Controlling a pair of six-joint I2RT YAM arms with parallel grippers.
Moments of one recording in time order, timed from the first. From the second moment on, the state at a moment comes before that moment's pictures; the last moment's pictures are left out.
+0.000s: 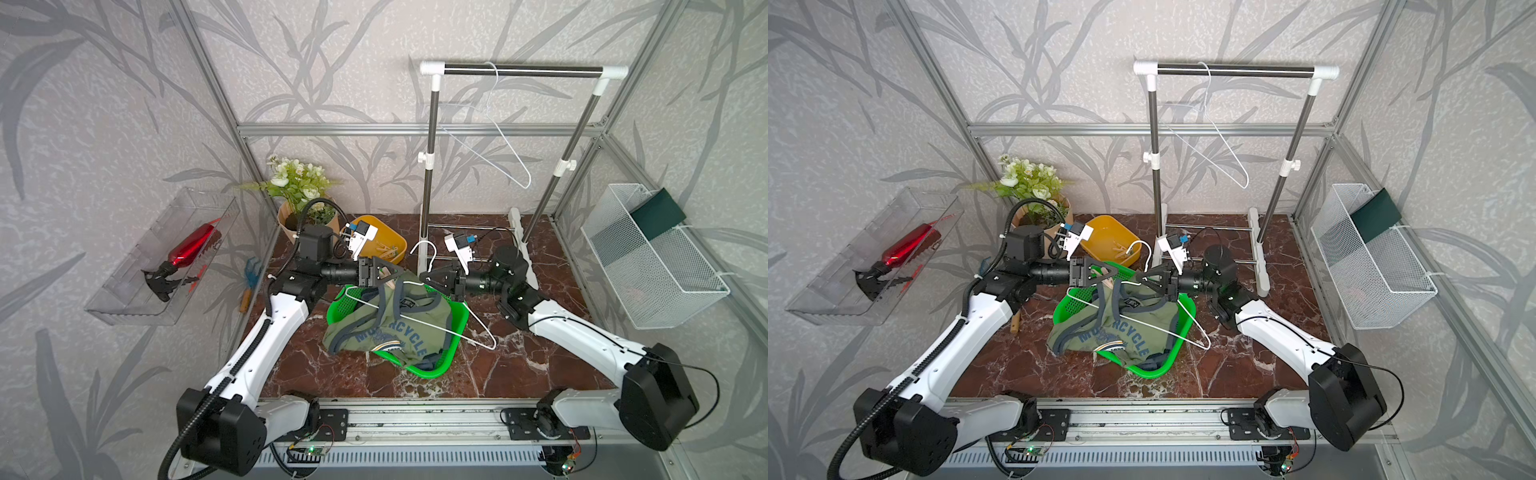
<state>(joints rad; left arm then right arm) -0.23 1.20 1.08 -0.35 1.09 -0.47 0.55 1.33 0.86 0.44 -0.91 0.51</state>
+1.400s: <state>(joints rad) -0.24 1.24 1.08 -0.34 1.06 -0.39 0.49 1.47 0.84 0.82 -1.06 0.88</state>
